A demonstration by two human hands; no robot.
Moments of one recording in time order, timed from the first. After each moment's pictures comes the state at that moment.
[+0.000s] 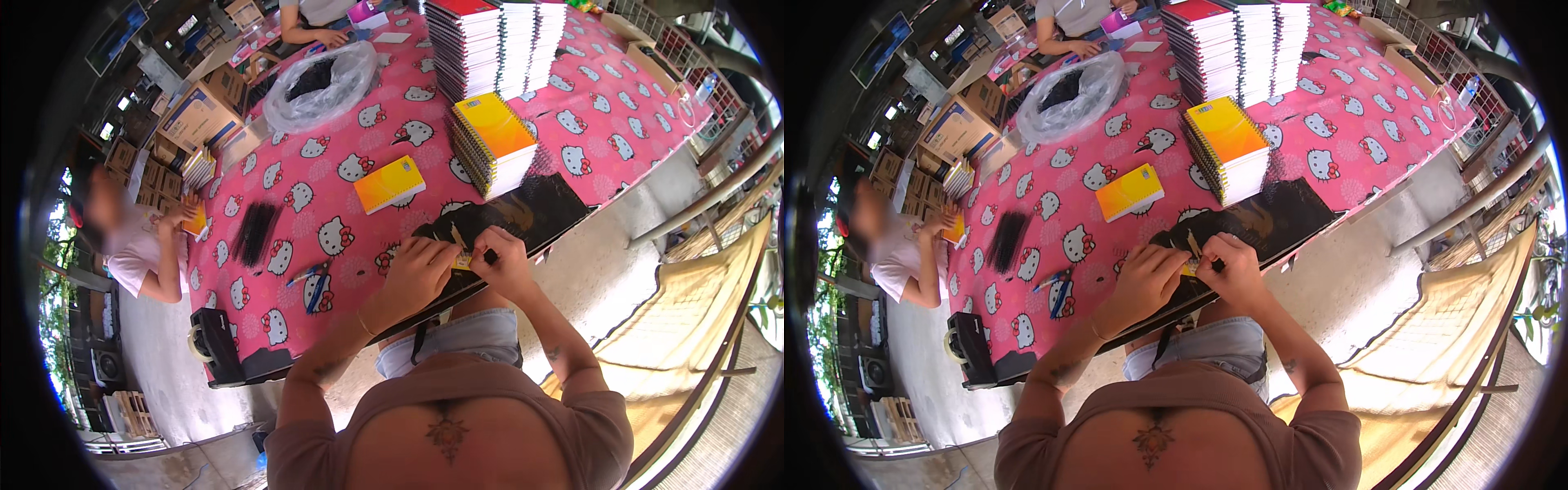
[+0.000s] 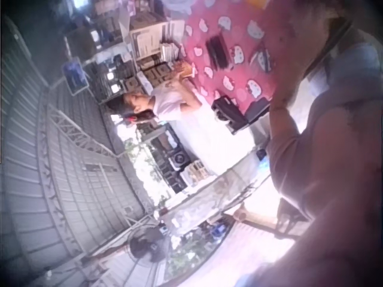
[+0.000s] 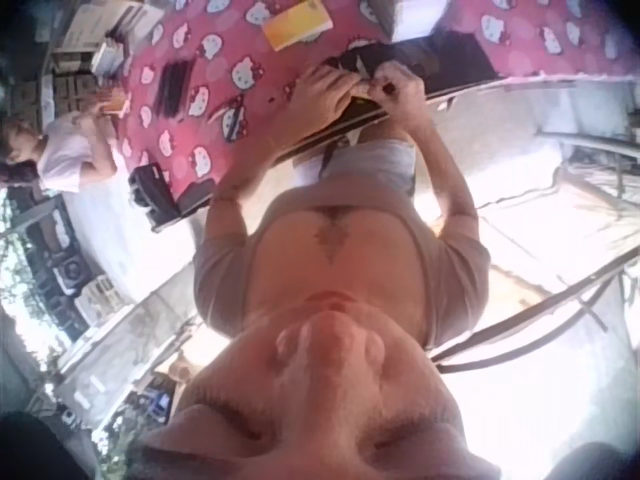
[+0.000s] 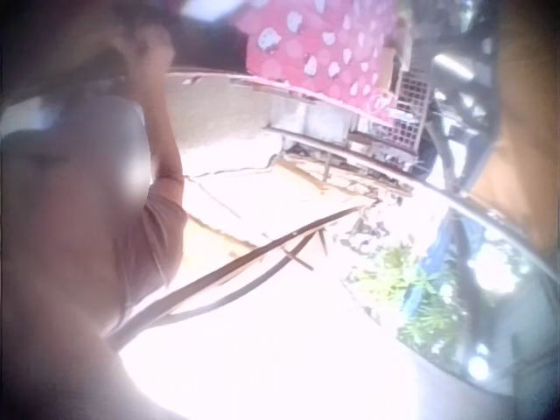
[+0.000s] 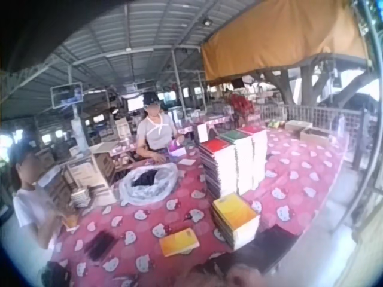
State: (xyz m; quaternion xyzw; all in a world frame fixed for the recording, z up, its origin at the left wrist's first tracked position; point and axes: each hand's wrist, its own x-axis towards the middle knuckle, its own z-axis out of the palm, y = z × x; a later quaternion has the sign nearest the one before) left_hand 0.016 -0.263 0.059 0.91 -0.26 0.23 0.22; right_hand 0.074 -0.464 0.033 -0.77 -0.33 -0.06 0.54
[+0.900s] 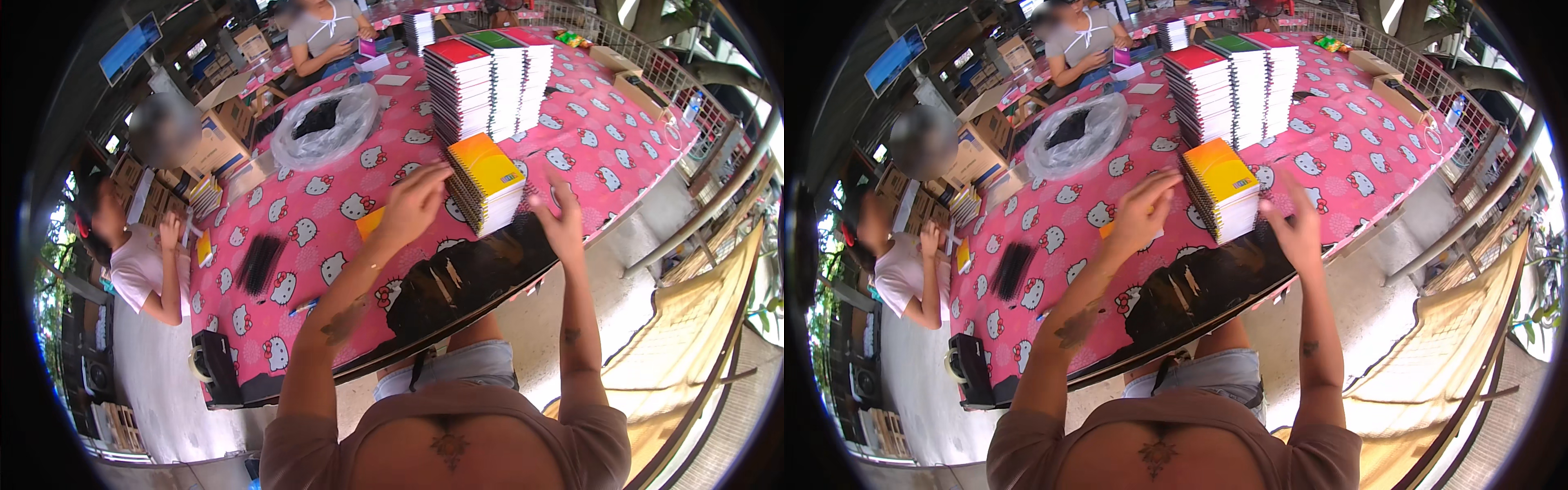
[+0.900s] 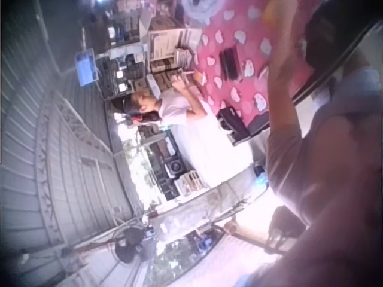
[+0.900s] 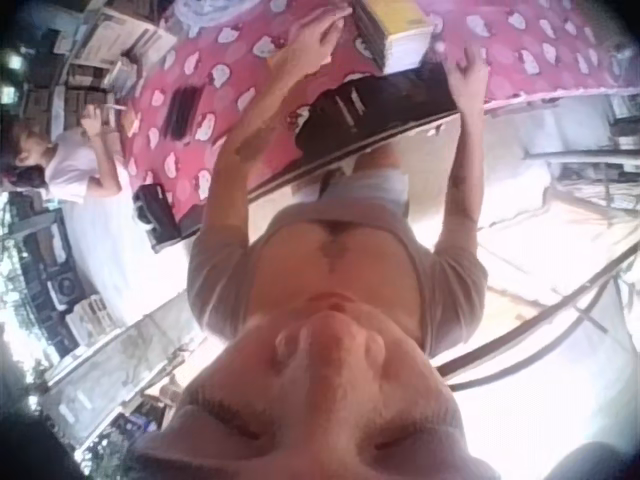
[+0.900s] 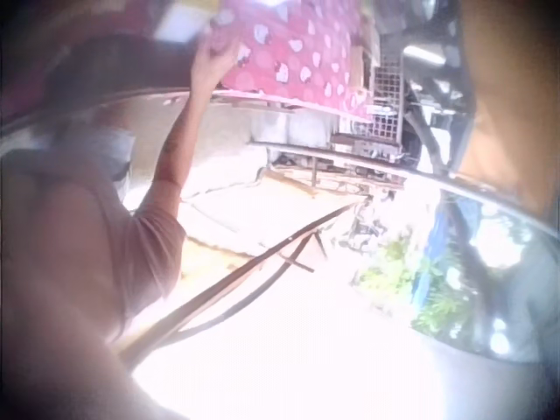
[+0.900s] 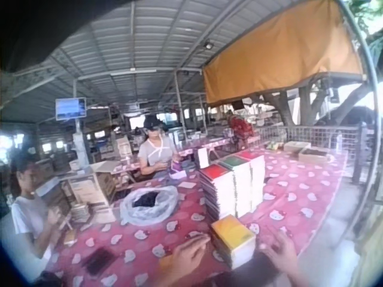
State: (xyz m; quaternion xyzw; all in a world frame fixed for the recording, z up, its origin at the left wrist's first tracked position) left_hand 0.157 -0.240 0.103 0.85 -0.25 0.31 0.35; right_hand 0.169 -0.535 0.089 -0.79 -0.19 -0.24 0.53
